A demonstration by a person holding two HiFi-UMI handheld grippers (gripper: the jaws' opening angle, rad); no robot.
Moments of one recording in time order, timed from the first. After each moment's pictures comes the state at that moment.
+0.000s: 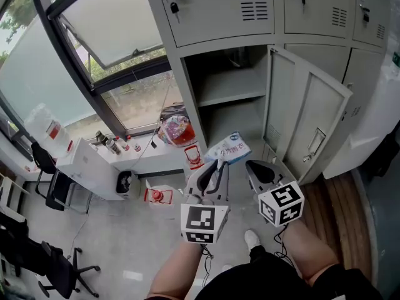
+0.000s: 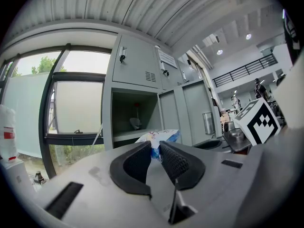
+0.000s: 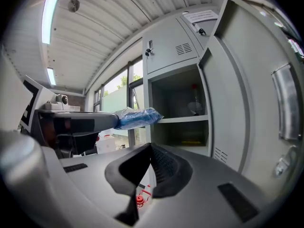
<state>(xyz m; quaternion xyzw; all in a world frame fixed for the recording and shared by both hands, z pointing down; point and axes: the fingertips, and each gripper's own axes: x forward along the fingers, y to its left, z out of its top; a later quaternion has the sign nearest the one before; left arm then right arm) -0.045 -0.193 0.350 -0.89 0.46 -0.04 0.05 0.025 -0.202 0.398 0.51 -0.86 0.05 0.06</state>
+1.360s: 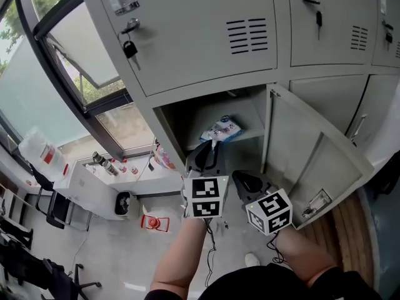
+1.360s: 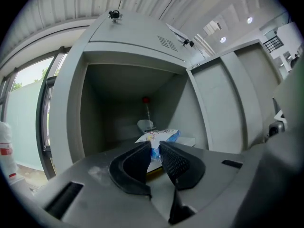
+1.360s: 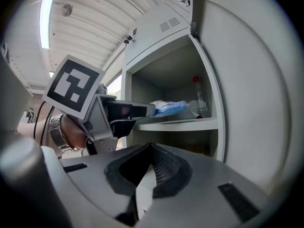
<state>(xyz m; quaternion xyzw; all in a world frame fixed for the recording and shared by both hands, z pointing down) 0.013 -0.408 0.319 -0.85 0.51 -0.07 0.07 0.044 -0.342 0.388 0.47 -0.88 0.05 0.05</state>
